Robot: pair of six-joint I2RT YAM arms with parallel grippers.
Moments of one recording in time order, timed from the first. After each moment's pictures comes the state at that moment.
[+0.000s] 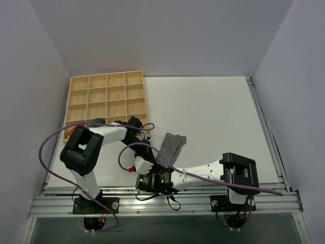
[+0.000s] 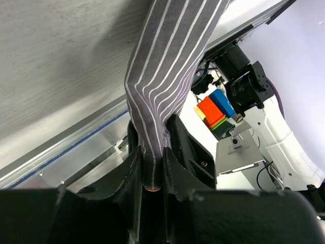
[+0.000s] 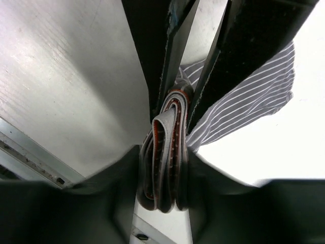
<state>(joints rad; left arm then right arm) -0.51 1.80 0.99 -0.69 0.90 -0.79 1.47 1.72 1.03 -0.50 0.73 0.29</state>
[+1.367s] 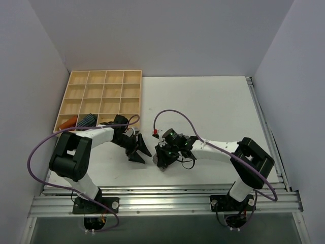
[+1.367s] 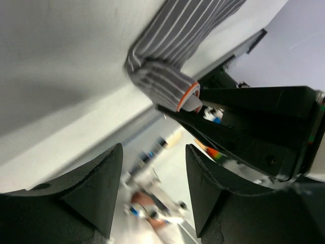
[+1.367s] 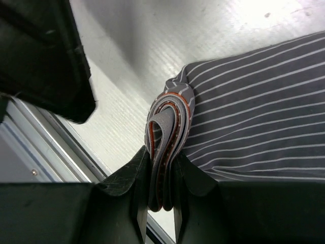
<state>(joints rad) -0.35 1.69 0.89 -0.59 0.85 -0.73 0.91 1.61 0.84 -0.18 -0.26 0.38</state>
